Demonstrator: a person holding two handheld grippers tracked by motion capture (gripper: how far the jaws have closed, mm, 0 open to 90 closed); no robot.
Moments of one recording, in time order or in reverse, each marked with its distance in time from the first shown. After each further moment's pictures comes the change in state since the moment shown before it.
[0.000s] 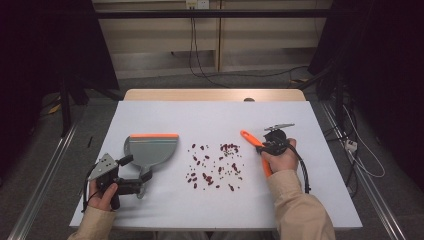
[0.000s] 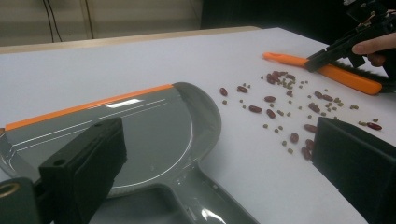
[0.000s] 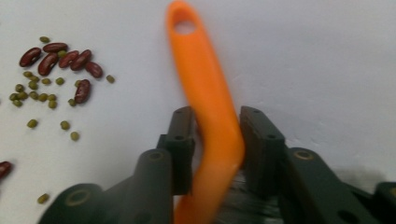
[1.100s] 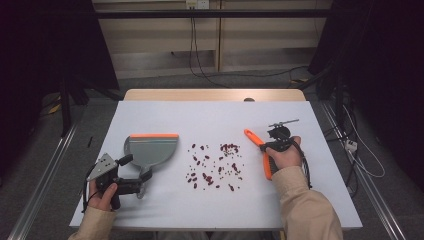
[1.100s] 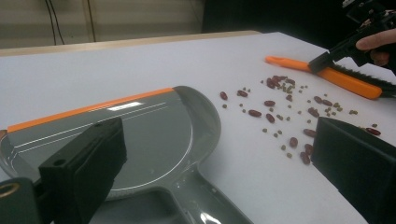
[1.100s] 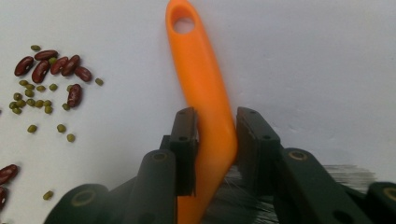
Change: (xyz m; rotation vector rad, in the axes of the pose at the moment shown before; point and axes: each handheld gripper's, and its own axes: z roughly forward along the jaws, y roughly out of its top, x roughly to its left) left arm -0.001 0.001 -0.001 -0.018 0.003 -0.009; right arm -0.011 0.009 -0.007 0.068 0.010 0.072
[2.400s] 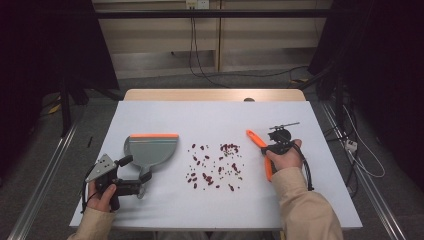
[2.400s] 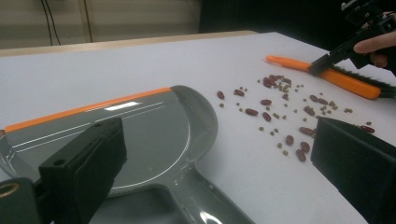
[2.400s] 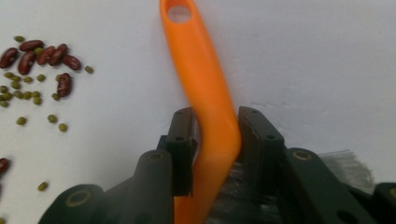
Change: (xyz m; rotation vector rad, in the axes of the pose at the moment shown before) left arm 0.000 -0.001 -0.003 -0.002 -0.011 0.004; right arm 0.005 -0.008 -0.003 0.018 -0.053 0.039
